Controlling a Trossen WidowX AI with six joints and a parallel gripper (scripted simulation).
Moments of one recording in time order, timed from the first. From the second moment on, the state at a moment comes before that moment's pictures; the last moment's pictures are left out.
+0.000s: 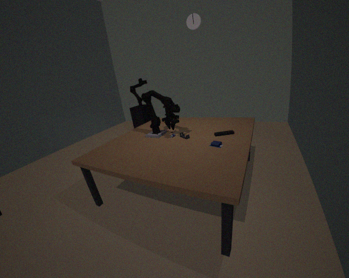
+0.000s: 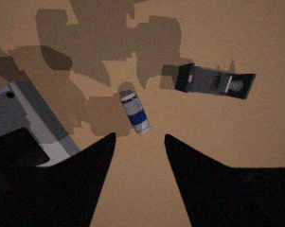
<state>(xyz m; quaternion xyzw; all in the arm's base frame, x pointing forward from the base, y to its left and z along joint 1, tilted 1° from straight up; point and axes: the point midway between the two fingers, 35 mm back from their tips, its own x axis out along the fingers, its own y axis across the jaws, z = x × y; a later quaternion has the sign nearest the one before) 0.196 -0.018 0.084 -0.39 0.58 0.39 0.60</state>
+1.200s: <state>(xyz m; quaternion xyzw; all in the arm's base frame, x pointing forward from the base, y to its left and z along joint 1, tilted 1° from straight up) 0.195 -0.010 0.033 -0.51 0.48 0.51 0.49</state>
